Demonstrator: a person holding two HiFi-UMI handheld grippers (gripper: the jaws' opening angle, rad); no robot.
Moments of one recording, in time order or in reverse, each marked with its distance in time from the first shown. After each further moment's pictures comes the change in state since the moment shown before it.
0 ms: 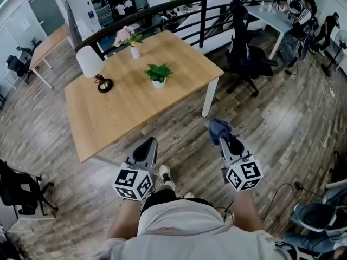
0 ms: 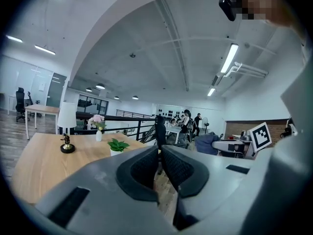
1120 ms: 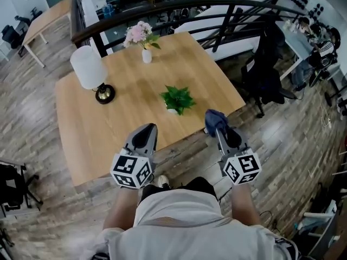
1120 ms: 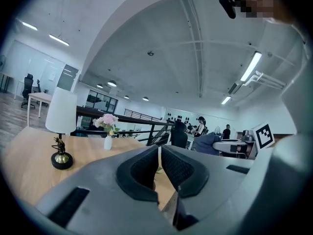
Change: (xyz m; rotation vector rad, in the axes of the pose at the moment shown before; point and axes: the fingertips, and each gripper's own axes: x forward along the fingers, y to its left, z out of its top) left arm 0.185 0.231 0.055 -0.119 -0.041 0.062; right arm 0.313 -0.005 0.055 -0.119 0.095 0.119
